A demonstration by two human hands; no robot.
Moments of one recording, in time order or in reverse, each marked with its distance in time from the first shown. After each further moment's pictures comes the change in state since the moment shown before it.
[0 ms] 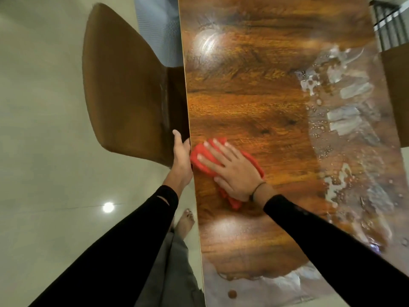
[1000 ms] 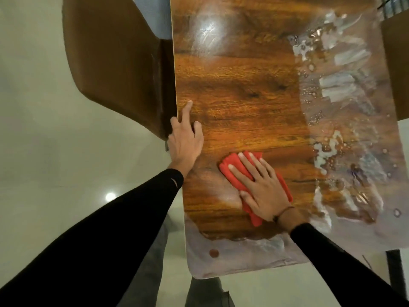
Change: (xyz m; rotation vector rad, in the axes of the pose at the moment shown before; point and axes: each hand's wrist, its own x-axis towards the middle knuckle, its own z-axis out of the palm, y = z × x) left_hand -0.035 -0.081 0.018 1.117 0.398 0.663; right_hand -0.190 -0.024 0.038 0.024 0.004 0.199
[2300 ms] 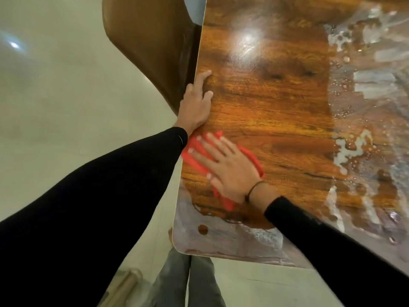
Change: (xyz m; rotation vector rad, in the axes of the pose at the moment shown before) left_hand 0.002 -0.021 0.004 -0.221 -0.024 0.076; right_hand 0.038 -0.065 0.007 -0.006 0.008 -0.384
